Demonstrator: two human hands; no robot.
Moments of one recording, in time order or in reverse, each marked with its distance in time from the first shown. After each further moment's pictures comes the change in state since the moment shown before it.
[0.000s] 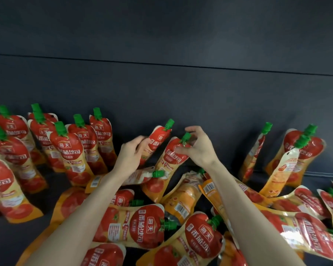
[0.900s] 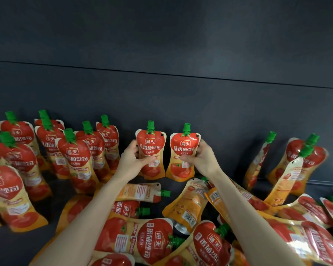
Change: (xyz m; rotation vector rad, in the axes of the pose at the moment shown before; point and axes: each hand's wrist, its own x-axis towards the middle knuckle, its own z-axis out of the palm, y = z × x) left_hand 0.008 -0.014 -0.009 -0.185 -0.004 -0.211; right_hand 0.007 0.017 0.014 0.082 -0.006 0.062
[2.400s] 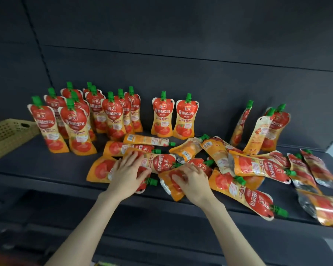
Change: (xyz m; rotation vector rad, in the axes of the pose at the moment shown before) left_hand -0.234 -0.002 -0.041 0.908 -0.113 0.062; right_hand -0.245 0.012 0.028 -0.523 -0.152 -0.117
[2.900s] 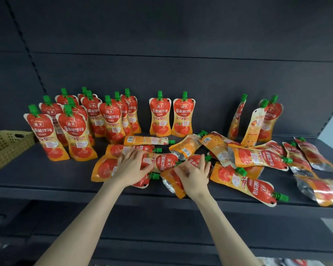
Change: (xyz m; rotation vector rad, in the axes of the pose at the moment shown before) left_hand 0.028 -0.006 -0.015 -0.001 -0.135 0.068; right_hand -0.007 -0.033 0.008 0.232 0.108 0.298
